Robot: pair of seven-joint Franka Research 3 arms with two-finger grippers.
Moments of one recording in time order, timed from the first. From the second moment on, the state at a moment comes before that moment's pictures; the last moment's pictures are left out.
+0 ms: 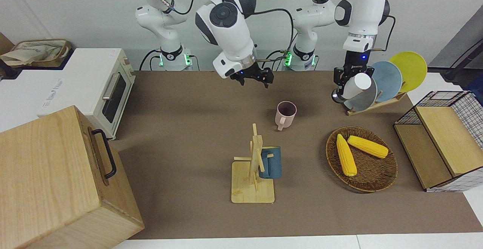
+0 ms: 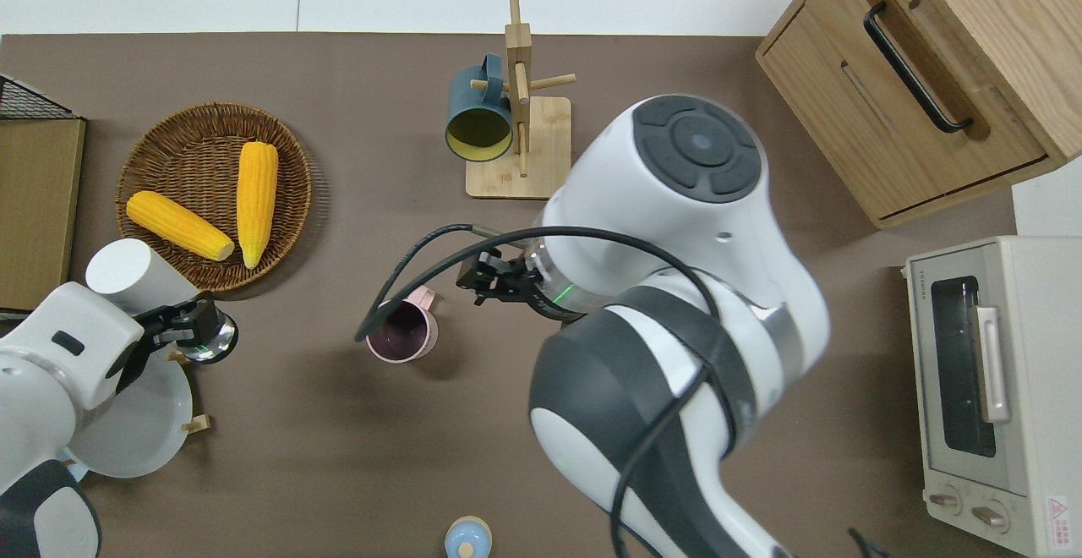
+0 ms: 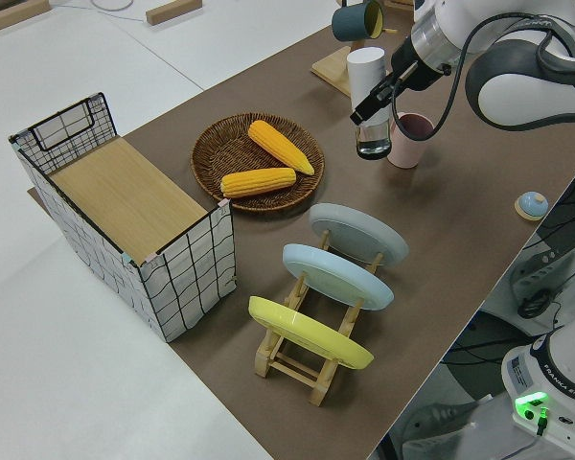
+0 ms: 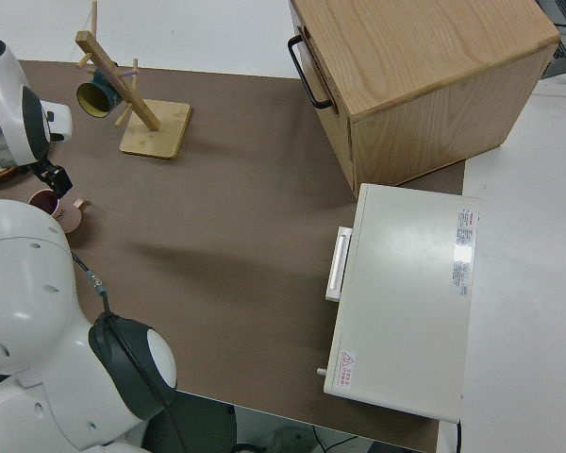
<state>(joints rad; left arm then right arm) 0.18 -0.41 -0.19 -2.42 -0.12 2.46 0.03 0.23 0.33 0.36 -1.38 0.22 1.69 0.88</state>
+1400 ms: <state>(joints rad) -0.08 -0.50 -0.19 -2.63 -0.20 2.46 0.03 0.07 0.03 -0.03 -1.44 0.01 1.42 0.07</state>
